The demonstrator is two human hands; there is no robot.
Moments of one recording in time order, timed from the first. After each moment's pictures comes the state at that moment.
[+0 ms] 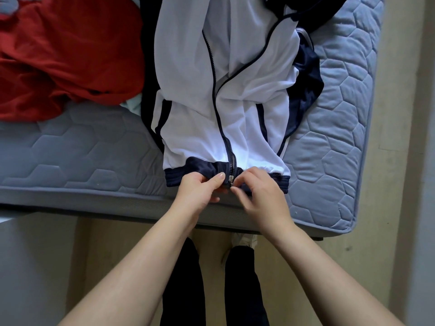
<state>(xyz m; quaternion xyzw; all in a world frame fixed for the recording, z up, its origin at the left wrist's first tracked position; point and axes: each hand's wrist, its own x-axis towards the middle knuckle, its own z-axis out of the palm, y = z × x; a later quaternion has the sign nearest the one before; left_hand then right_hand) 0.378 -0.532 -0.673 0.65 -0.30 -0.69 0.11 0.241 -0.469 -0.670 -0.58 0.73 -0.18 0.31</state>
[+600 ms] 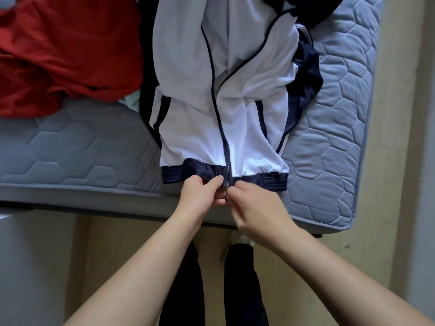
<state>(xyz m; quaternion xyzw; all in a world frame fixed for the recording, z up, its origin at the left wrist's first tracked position) 0.375 -0.516 -0.677 0.68 -0.24 -0.69 0.12 0.246 -0.456 -0.653 -0.69 0.64 -0.04 0.32</state>
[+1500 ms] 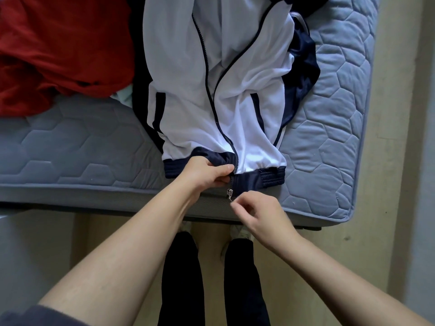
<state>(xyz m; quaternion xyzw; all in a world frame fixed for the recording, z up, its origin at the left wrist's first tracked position) 0.358 -0.548 -0.685 0.61 -0.32 -0.72 0.02 0.238 -0.425 -0.666 -0.51 0.73 -0.10 0.45</state>
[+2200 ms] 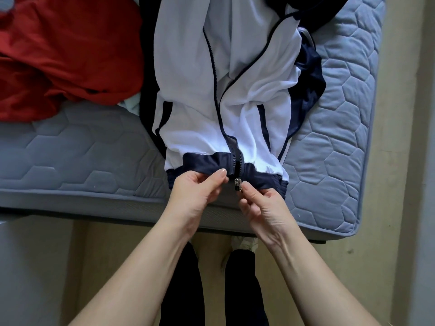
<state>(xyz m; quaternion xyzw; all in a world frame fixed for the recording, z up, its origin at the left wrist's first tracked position) 0.382 -0.531 -0.654 0.60 -0.24 -0.73 0.22 0.257 -0.470 -0.662 0.13 0.54 -0.51 0.65</state>
